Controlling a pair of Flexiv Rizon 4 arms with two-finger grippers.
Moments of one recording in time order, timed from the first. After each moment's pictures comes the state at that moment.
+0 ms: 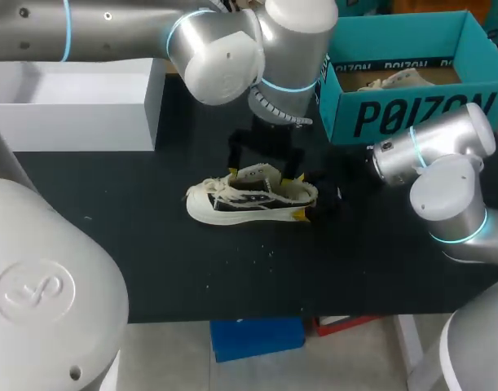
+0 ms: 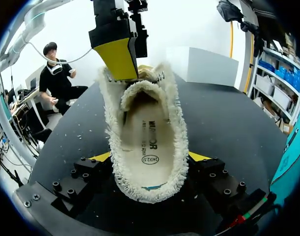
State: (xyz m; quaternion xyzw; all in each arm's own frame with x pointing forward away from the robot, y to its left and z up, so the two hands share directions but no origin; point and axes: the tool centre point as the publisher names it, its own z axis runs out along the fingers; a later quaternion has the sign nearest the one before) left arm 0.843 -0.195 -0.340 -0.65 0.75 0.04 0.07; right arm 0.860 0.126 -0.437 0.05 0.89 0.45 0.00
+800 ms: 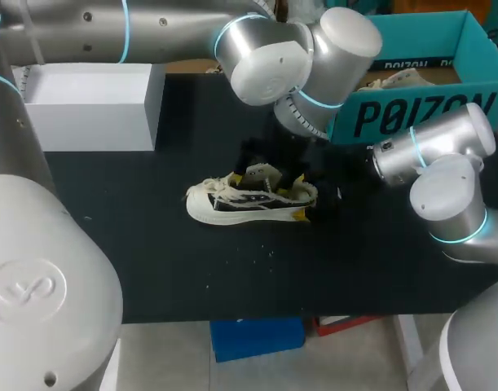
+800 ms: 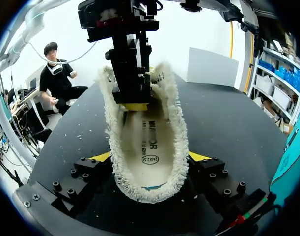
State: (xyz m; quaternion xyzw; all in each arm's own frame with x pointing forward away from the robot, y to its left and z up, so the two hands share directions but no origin) left arm 0.848 -0.191 -0.369 -0.66 0.73 0.14 0.13; right arm 0.860 0.126 -0.437 0.05 0.89 0.45 0.00
